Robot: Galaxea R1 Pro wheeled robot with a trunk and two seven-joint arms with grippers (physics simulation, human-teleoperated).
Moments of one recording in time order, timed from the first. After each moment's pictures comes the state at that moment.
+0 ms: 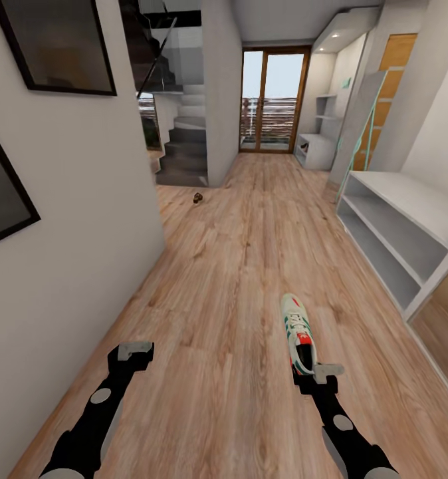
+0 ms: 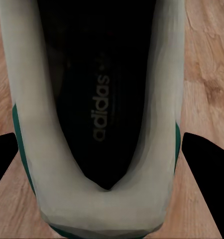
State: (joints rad) left arm -0.44 -0.03 0.20 -0.86 -0.17 -0.08 -0.05; right arm -0.50 -0.02 -0.12 -0.46 0.19 -0.37 -0.04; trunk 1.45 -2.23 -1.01
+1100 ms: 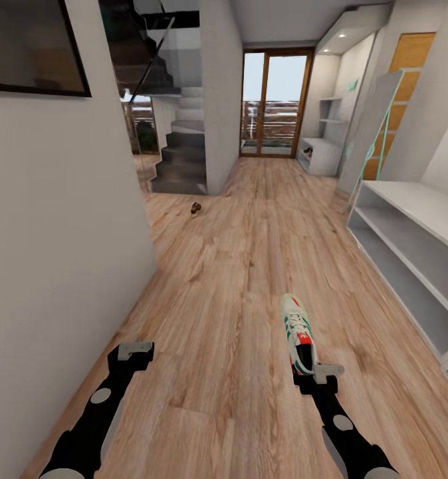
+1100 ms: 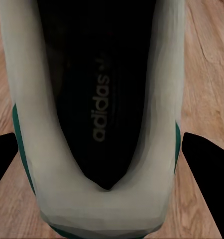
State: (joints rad) left arm -0.44 -0.03 0.20 -0.86 -0.17 -0.08 -0.06; right arm -0.50 -0.02 -0.12 -0.46 0.19 -0.37 -0.04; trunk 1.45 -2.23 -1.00
